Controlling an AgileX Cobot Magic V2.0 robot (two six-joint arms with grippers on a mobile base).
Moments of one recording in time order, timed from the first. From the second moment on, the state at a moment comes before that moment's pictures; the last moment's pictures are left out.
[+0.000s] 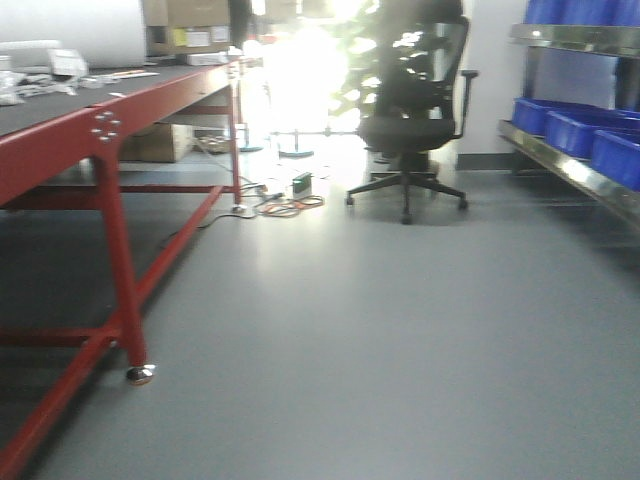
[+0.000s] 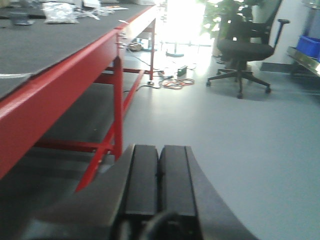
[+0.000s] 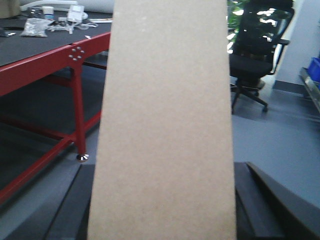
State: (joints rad) left arm -0.01 -0.01 0.03 -0.08 0.12 0.05; right arm 0.24 0.14 -0.72 0.02 0.77 -0.03
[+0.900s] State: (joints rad) left arm -0.07 -0.01 0.03 -0.08 0.12 0.05; right arm 0.24 0.14 -0.72 0.02 0.77 -0.03
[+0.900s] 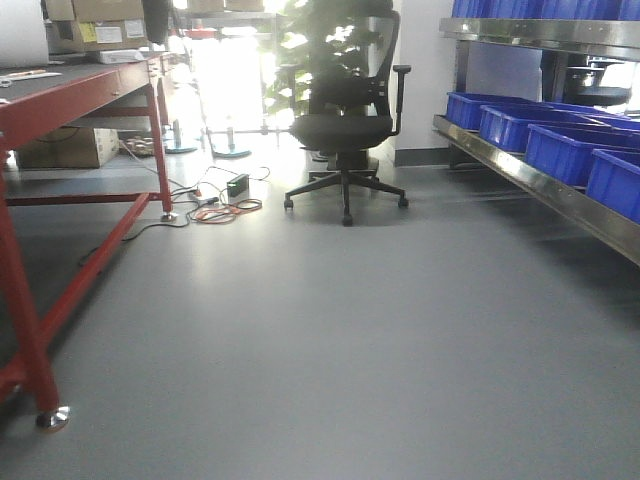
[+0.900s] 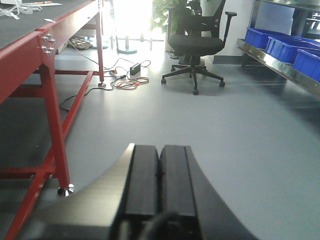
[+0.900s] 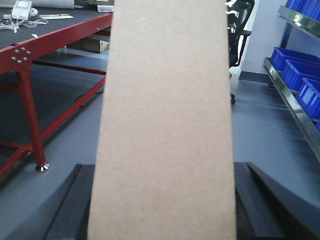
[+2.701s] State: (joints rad) left arm -0.07 -0.01 0.03 -0.08 0.12 0.05; right arm 0.24 0.14 -0.72 0.02 0.77 -0.03
